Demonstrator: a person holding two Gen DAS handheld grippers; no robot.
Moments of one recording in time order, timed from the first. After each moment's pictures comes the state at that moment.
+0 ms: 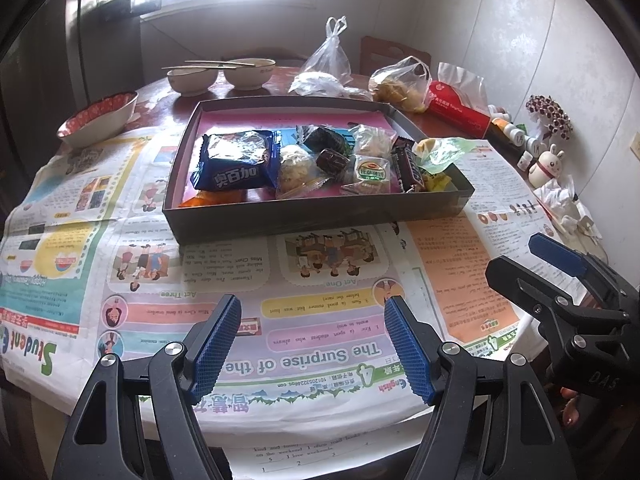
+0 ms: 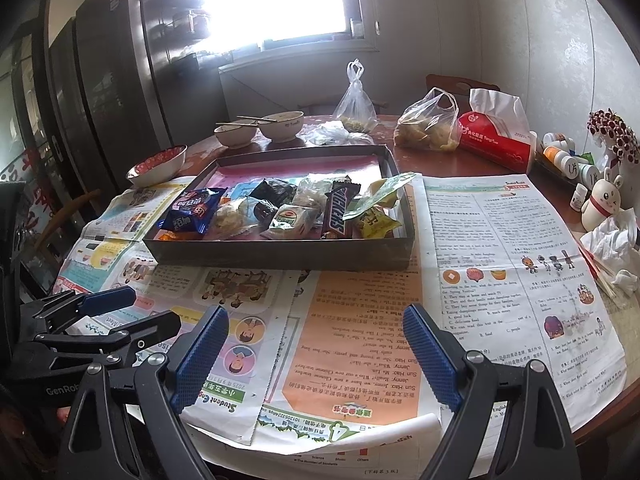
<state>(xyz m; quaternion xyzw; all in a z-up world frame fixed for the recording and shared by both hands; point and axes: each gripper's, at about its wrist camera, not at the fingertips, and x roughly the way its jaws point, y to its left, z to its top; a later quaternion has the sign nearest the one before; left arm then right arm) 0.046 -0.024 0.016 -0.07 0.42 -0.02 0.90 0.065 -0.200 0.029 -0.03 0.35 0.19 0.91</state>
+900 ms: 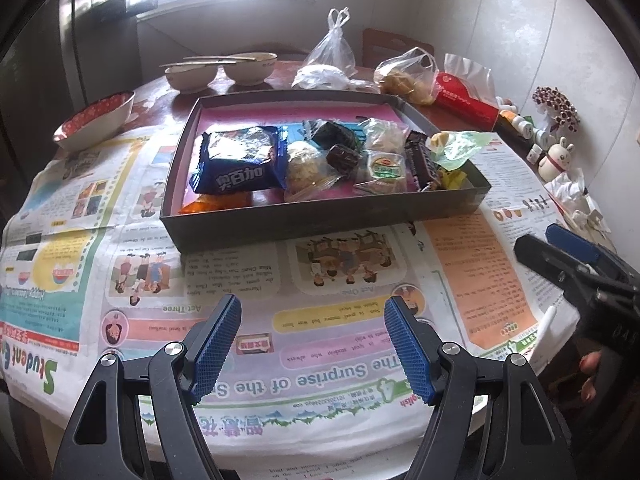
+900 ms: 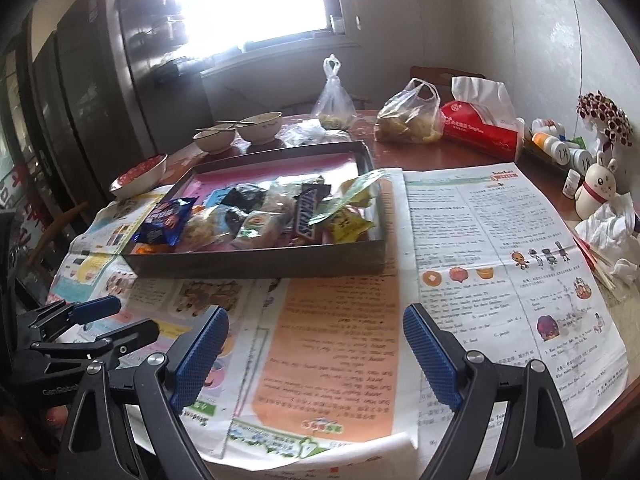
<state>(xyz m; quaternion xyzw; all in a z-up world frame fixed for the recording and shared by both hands) 0.063 -0.017 0.006 -0.06 0.44 -0.01 0.90 0.091 -0.220 0.024 -0.01 0.36 0.17 0.92</state>
